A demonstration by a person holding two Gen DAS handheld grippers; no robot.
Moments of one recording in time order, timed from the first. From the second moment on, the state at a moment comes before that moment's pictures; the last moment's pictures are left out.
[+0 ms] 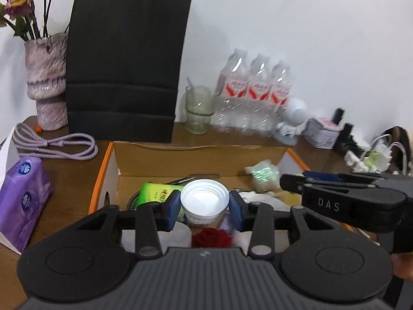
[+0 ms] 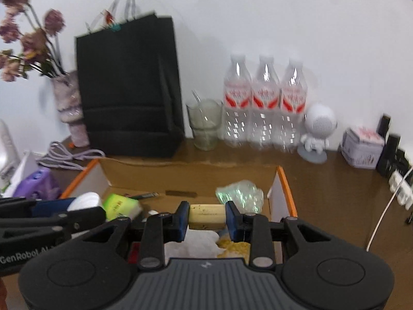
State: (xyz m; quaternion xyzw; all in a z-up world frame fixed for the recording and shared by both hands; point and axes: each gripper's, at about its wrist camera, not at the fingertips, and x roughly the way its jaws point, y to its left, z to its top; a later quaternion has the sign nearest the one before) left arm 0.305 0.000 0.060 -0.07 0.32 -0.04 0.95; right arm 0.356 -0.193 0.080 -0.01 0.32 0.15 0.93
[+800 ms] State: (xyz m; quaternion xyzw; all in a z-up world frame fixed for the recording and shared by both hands) left arm 0.308 0.010 0.056 -0.07 0.32 -0.02 0.95; right arm 0.352 -0.210 0.077 0.00 0.32 0.15 0.94
